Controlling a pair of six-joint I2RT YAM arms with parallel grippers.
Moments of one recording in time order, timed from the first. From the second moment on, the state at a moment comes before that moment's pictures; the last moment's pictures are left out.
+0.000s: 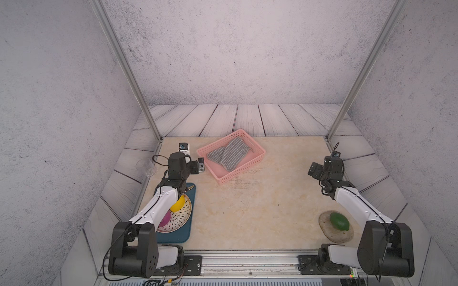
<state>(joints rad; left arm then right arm) -0.17 1.33 0.87 0.03 0.02 -0.13 -0.04 1.30 0.80 -0.17 0.29 0.32</state>
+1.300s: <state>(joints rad) -0.50 2.24 1.91 -0.59 -0.05 -0.16 -0.04 1.34 1.00 -0.58 0.26 0.44</state>
